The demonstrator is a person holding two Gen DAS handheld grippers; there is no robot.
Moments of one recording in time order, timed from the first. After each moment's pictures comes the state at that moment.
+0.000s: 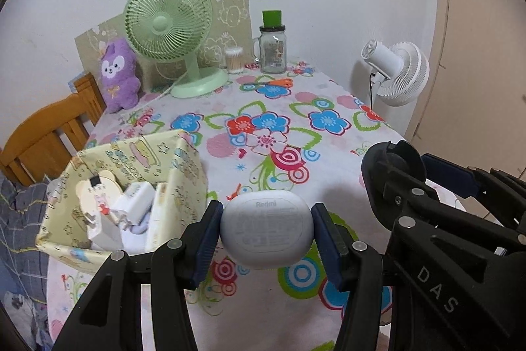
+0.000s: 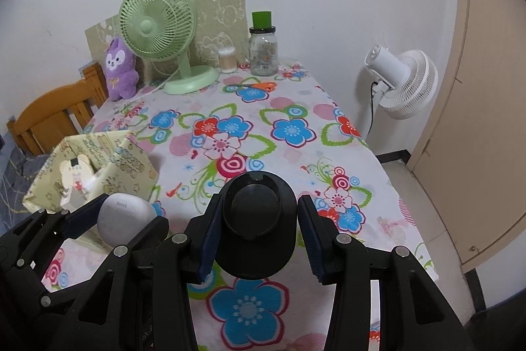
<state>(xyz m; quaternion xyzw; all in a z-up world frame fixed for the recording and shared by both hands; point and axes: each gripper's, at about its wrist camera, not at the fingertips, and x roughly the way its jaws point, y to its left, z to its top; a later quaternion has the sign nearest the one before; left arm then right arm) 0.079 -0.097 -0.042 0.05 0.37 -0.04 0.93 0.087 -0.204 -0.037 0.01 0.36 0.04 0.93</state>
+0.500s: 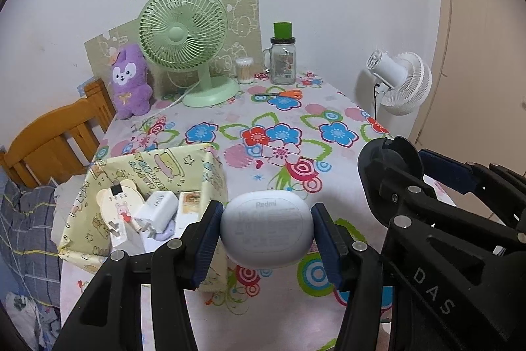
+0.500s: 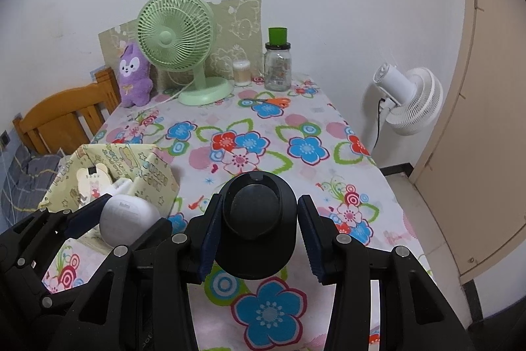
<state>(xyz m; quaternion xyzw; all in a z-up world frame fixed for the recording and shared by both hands) 0.073 -0.074 -0.021 0.05 0.36 -0.03 0.93 0.082 -0.178 -0.011 0.00 0.35 0.05 0.94</state>
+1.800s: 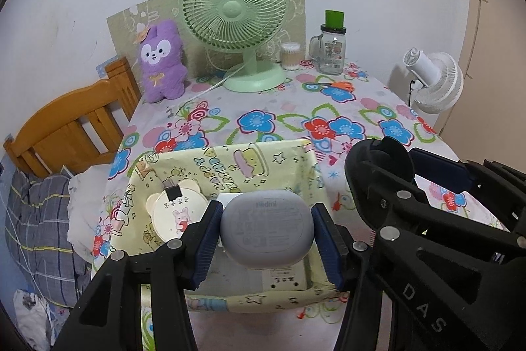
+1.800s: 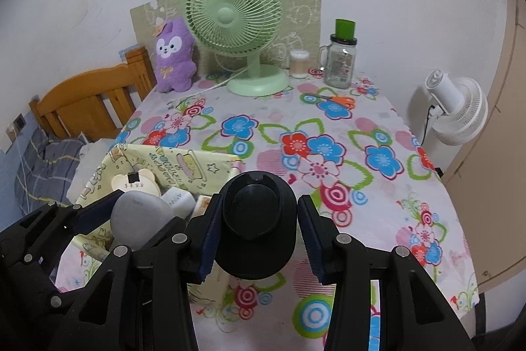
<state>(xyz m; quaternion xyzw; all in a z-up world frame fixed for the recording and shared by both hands) 0.112 0.024 -0.030 0.04 0.39 -0.01 0.92 0.131 -0.068 -0.018 -0.02 0.38 0.11 0.92</state>
